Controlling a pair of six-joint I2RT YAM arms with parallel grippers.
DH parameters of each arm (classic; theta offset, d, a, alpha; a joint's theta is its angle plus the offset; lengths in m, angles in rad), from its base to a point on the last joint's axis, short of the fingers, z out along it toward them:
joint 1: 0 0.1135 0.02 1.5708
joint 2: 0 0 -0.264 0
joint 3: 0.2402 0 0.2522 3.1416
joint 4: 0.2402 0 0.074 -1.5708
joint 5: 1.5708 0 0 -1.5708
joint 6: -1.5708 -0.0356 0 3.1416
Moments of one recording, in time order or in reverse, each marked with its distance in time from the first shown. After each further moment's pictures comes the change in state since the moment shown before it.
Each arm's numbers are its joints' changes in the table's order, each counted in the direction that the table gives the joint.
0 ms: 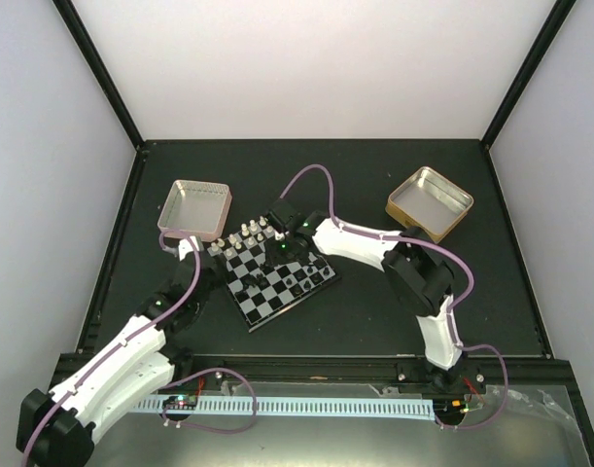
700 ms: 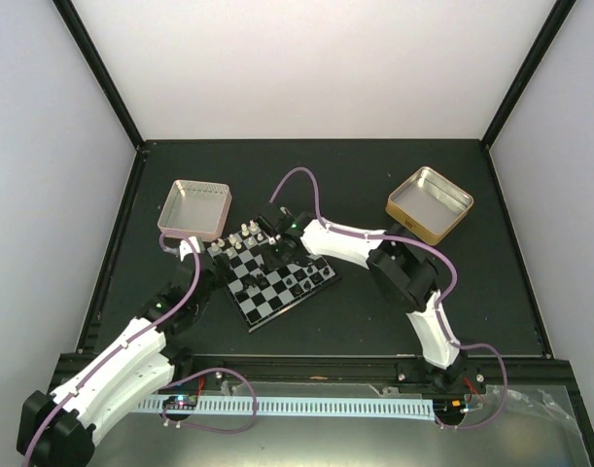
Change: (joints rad) left arm 0.013 0.014 -0.035 -0.069 0.041 -0.007; right arm 0.024 -0.117 0.118 0.087 0.062 0.072
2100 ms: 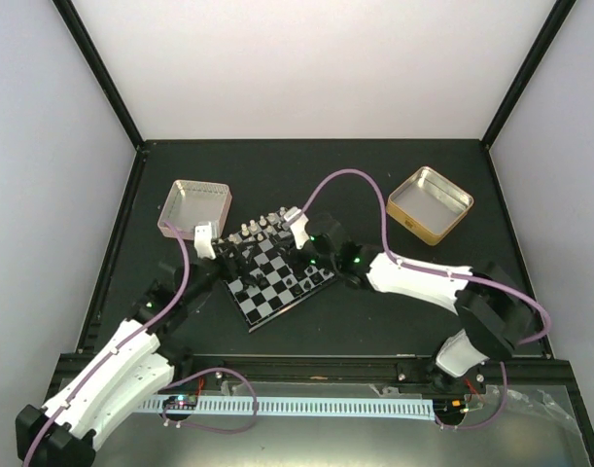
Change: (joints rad) left arm 0.010 0.064 0.059 -0.168 0.430 -0.124; right arm 0.002 0.551 -0.630 -0.677 -0.011 0.295
